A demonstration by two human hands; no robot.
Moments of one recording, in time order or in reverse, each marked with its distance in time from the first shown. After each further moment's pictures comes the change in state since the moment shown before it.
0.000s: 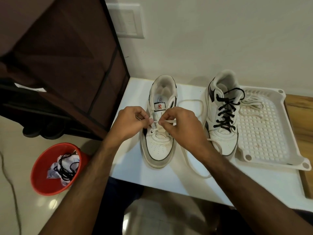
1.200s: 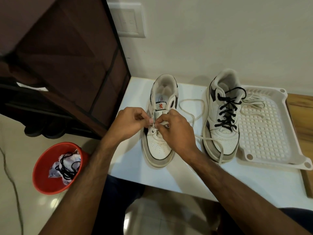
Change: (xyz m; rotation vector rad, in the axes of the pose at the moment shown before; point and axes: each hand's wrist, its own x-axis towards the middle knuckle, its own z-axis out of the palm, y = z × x) left_hand -0.001 -0.007 -0.007 0.012 -0.070 0.088; right_hand -0.002 0.002 0.038 -0.020 0.011 0.074
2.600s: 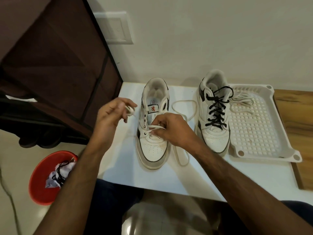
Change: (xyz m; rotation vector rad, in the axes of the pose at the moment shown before) left_hand -0.008 0.004 -0.013 -0.527 0.087 0.384; right_hand 0.013 0.012 -0.029 0.157 -0.222 -0.046
